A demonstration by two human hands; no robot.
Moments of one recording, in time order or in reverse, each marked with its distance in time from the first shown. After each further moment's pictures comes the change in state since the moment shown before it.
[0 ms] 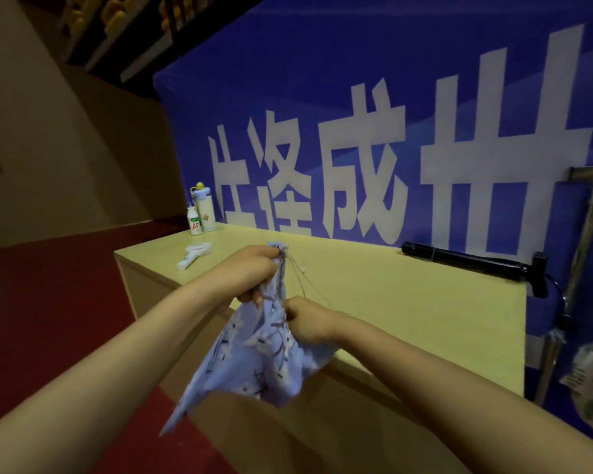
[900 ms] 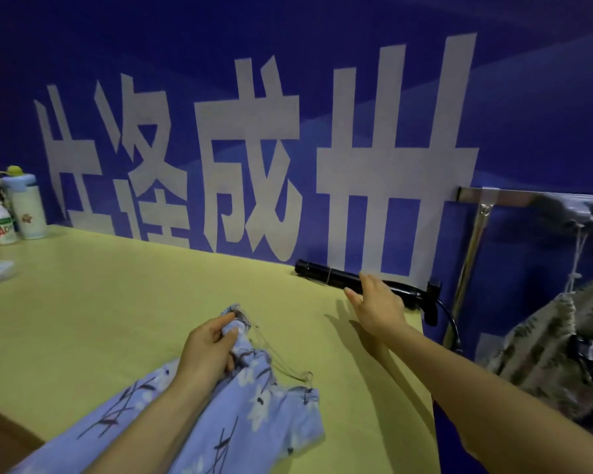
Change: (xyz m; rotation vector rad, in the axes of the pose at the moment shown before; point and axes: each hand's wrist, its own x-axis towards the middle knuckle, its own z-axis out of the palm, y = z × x) left_hand 0.184 -0.038 0.208 -0.513 0.060 -0.011; right_hand -0.048 0.322 -0.171 -0.455 0.755 0.744
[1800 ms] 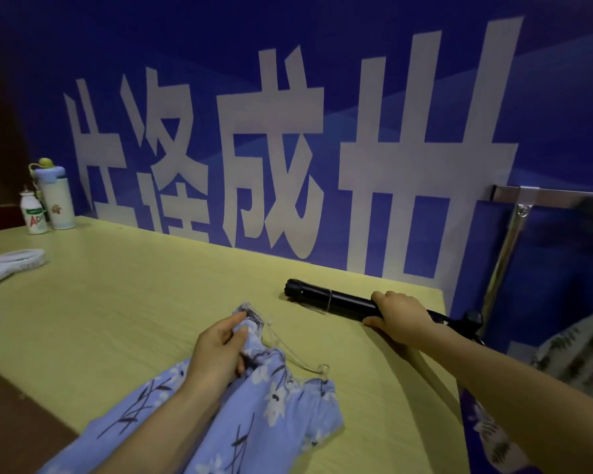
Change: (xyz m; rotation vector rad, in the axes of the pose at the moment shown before) left_hand 0.007 -0.016 -0.008 -0.085 0.036 -0.009; right_hand 0.009 0.003 -0.005 -0.387 -0.277 -0.267
